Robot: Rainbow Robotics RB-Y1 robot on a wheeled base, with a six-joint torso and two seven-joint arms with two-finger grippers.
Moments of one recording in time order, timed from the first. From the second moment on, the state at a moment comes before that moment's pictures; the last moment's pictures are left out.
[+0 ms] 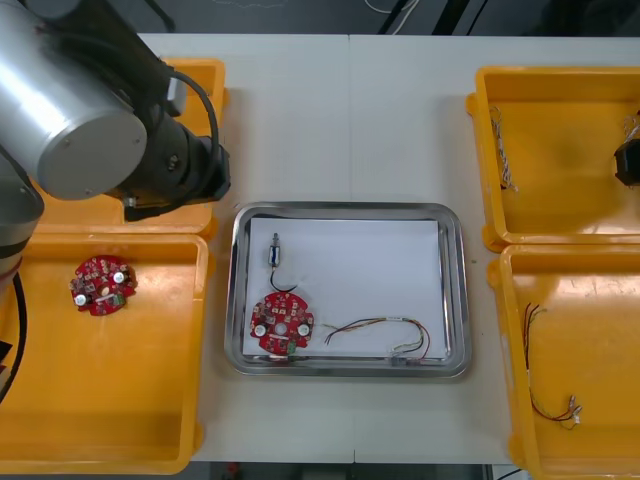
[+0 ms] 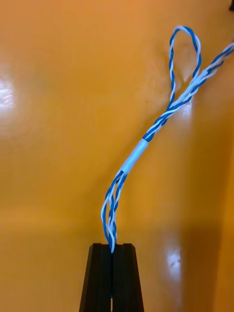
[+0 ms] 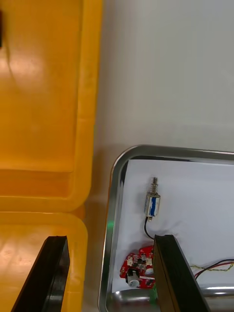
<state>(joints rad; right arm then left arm) -0.93 -0.73 -0.24 -0.60 -0.55 1.15 2.00 -0.68 0.57 -0.25 -2.14 0.60 1.91 -0.68</state>
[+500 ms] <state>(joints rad) -0.93 -0.73 -0.23 -0.85 -0.54 1.46 2.00 -0.67 0.63 -0.08 -2.02 0.63 1.91 -0.74</state>
